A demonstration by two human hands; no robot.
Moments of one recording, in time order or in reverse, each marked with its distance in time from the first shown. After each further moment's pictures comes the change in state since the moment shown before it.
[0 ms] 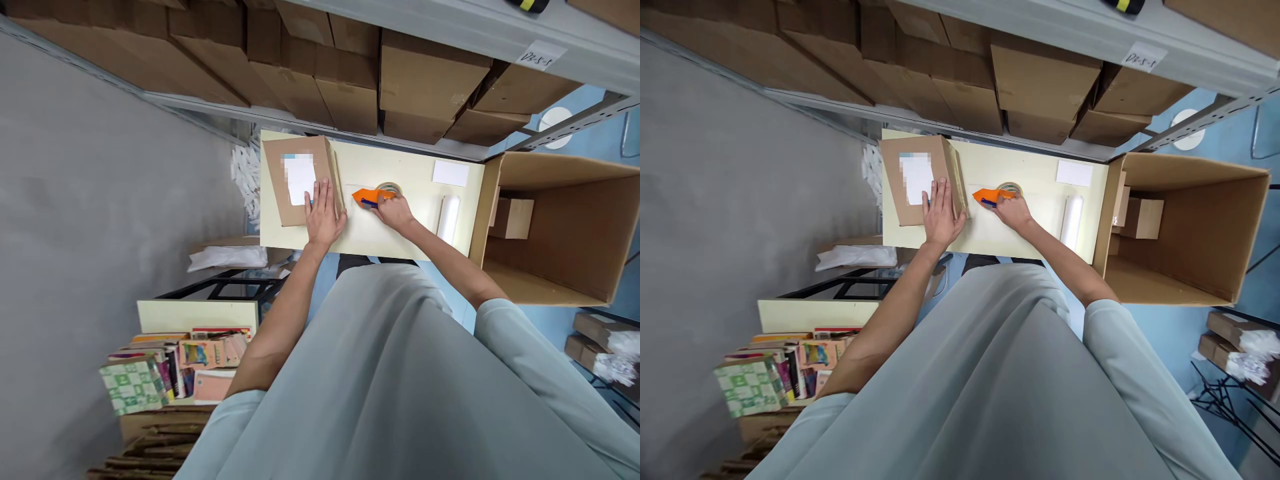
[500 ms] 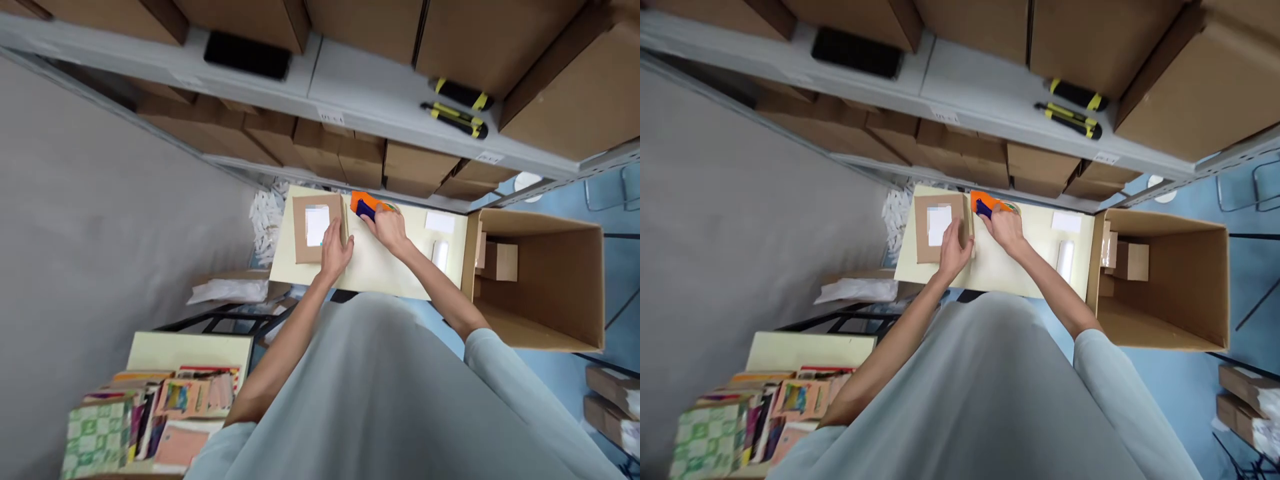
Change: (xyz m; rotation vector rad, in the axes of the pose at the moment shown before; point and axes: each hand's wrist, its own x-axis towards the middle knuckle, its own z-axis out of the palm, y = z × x) left_hand 0.024 0.036 -0.023 -0.095 0.190 0.014; right_hand 0.010 -0.018 -0.126 0.105 0.291 0.212
